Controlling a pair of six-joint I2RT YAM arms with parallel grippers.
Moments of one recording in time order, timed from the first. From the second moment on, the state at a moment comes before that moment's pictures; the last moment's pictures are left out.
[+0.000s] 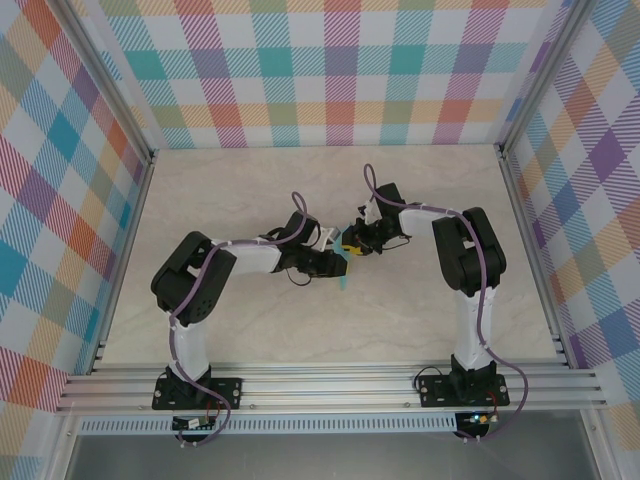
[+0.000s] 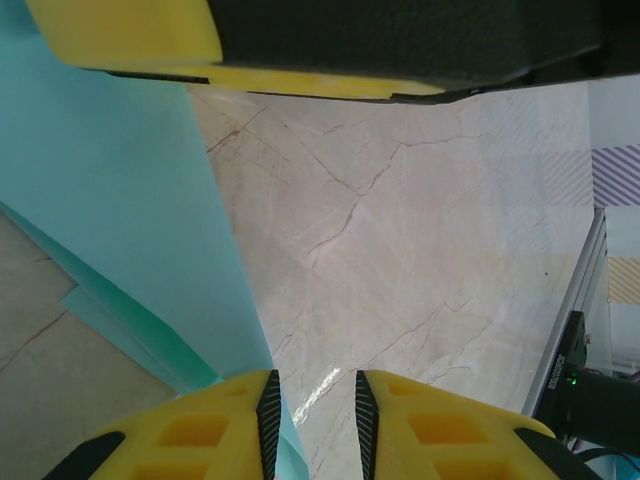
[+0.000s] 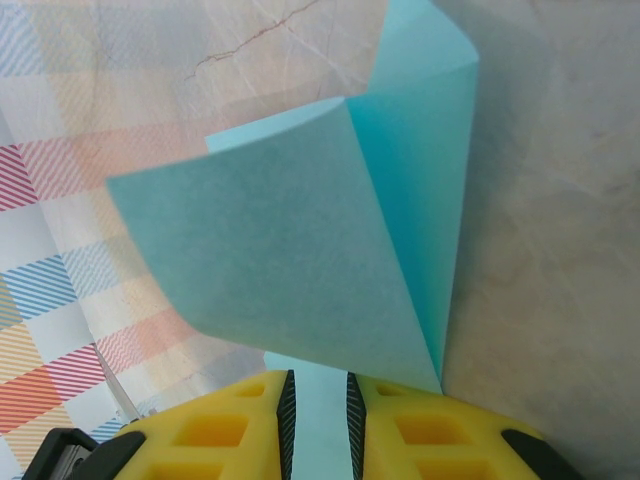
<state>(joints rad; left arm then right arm) -0.61 1.93 1.06 -0.03 0.65 -0.53 0.36 2.10 1.30 -0.35 -0.74 0.60</state>
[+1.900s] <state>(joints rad) -0.66 1.99 1.14 -0.15 0.62 -0.38 0.36 2.10 1.30 -0.35 -0.74 0.60</state>
